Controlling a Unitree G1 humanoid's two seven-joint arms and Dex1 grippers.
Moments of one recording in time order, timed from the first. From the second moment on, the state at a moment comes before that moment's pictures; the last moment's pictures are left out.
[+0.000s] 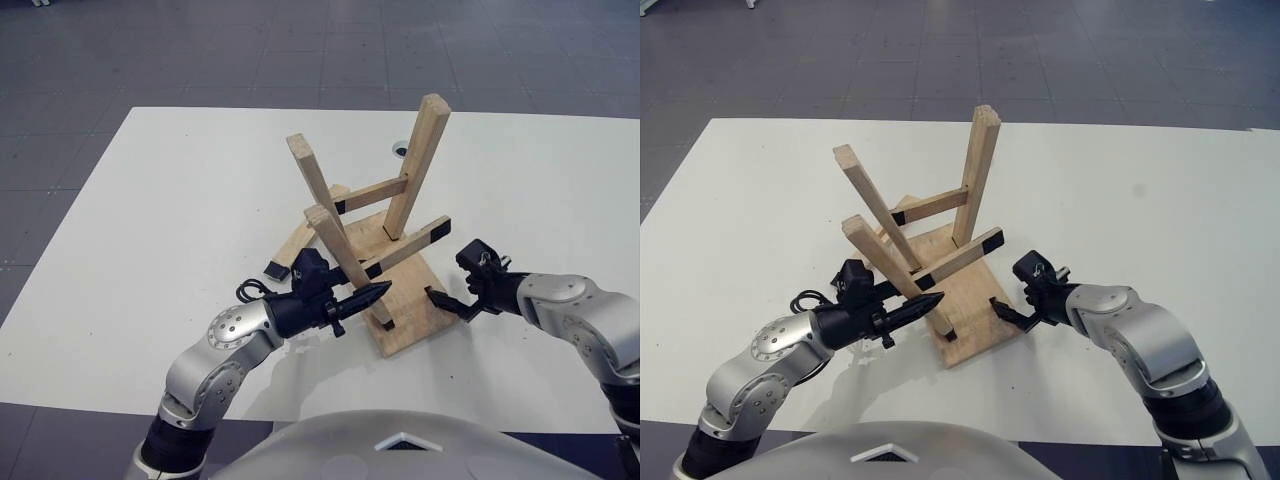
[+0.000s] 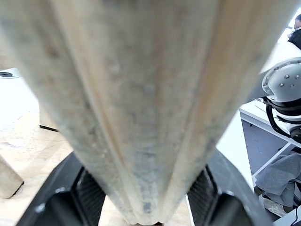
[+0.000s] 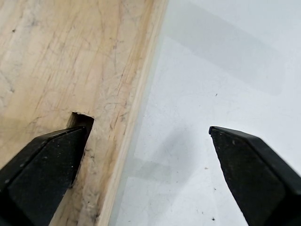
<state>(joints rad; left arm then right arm) 0.19 0.40 -0.25 -0.59 -0.62 0.51 -0.60 -0.09 -0.75 0.20 -0.58 0.48 1.21 0.39</state>
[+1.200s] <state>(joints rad) 0.10 0.61 -0.36 -0.48 -0.29 0.18 -0.73 -0.25 -0.63 -0.07 -0.39 0.37 1.22 0.26</state>
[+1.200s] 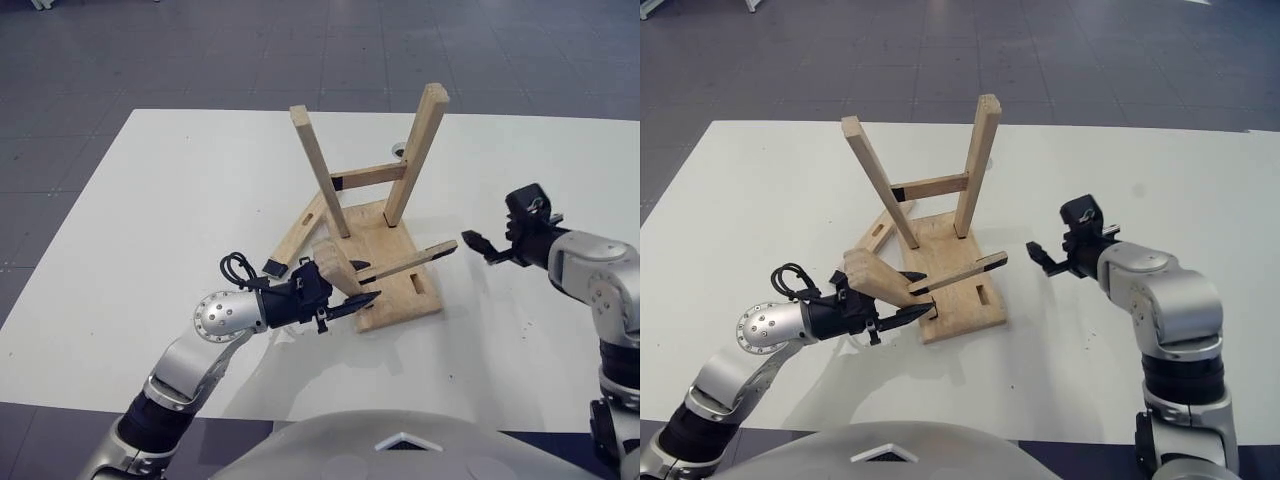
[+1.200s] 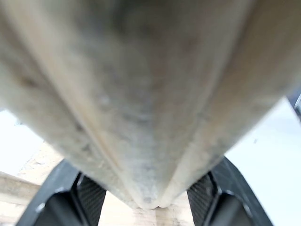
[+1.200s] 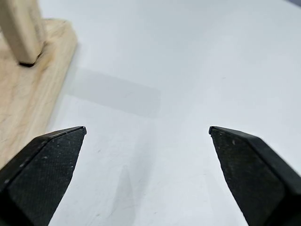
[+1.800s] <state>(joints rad) 0.05 0.72 -0.38 -0.30 -0.36 -0.13 -0.92 -0.29 -0.55 -0.06 -0.36 0.36 1.20 0.25</state>
